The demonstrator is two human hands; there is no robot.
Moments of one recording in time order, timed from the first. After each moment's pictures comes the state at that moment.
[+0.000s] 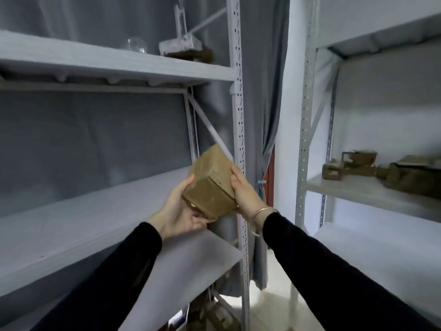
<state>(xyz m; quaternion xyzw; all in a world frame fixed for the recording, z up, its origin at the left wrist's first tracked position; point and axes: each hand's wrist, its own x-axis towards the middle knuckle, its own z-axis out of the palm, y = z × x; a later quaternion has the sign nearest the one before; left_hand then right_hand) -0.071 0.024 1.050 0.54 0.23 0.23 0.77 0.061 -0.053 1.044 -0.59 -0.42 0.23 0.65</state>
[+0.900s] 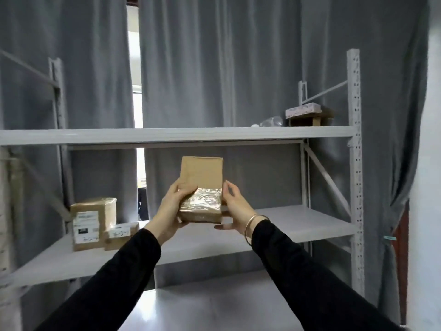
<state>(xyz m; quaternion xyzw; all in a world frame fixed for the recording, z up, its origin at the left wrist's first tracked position) -0.409 -0.090 1.144 0.54 0.31 0.58 0.52 -0.256 -0.102 1.147 -0.41 -0.54 0.49 0.54</state>
